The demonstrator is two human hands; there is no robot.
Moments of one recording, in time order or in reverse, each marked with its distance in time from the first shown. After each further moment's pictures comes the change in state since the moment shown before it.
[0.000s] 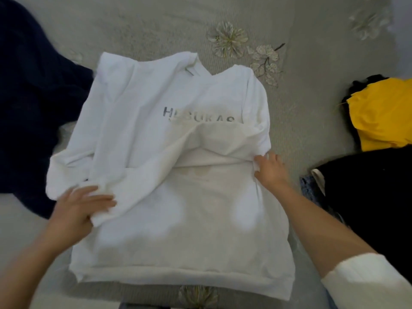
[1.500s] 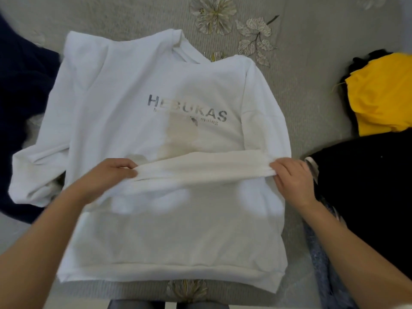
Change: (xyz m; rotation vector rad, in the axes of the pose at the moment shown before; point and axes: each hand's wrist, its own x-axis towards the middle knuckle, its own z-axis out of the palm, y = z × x) left_hand 0.112 0.099 -0.011 -0.818 -0.336 -0.417; right_hand -0.031 0.087 0.025 0.049 0.799 -0.616
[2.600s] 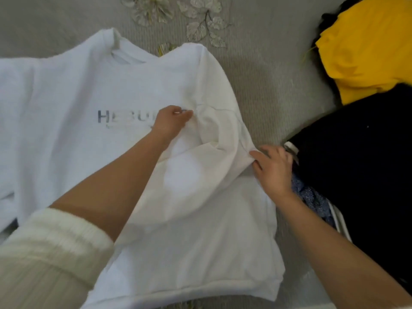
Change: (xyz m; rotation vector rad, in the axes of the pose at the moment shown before) left_hand 0.124 0.154 0.157 -0.004 0.071 0.152; right_hand -0.016 0.015 0.037 0.082 -0.062 0.555
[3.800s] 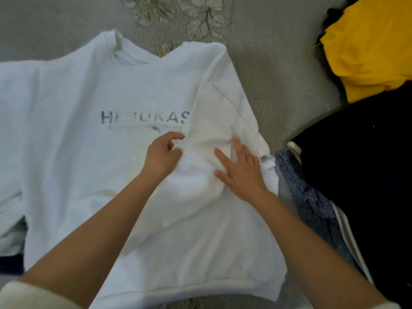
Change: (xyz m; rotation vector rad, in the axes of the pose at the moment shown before) left_hand -0.047 -0.044 -0.003 0.284 0.127 0.143; right_hand 0.006 -0.053 0.008 0.067 -0.718 0.055
